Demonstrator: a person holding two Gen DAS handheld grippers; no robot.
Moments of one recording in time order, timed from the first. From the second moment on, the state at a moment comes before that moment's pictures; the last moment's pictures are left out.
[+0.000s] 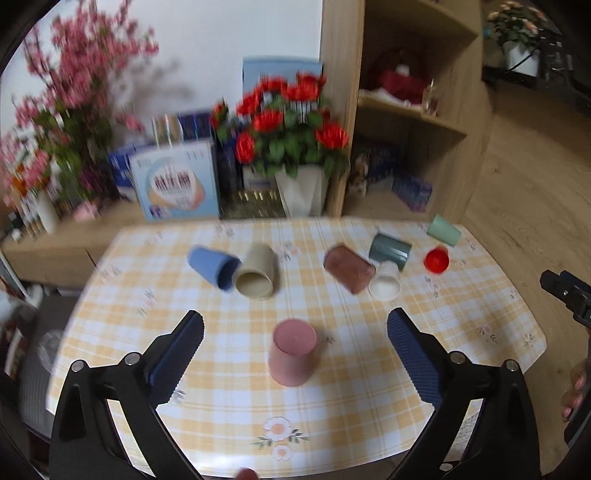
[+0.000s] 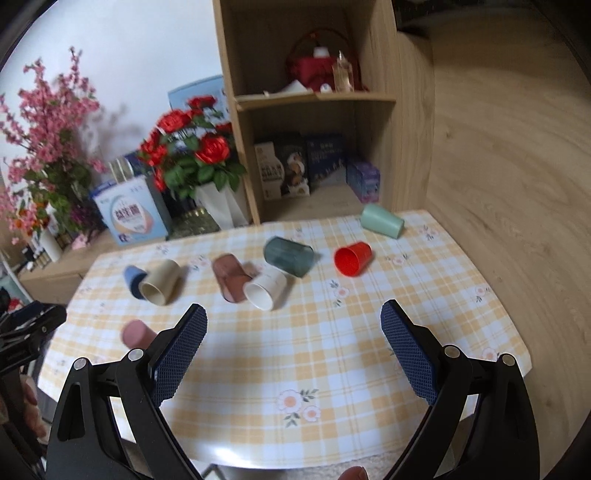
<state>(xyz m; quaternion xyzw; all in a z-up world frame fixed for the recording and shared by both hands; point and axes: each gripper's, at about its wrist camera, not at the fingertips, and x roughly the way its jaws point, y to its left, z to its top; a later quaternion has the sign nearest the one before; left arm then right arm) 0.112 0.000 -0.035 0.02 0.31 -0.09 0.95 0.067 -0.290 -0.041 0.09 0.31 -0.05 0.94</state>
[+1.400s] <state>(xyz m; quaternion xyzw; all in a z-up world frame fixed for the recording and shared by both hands) 0.024 0.010 0.009 0.02 0.23 -0.05 0.97 0.008 -0.253 -0.011 0.05 0.23 -0.07 0.97</state>
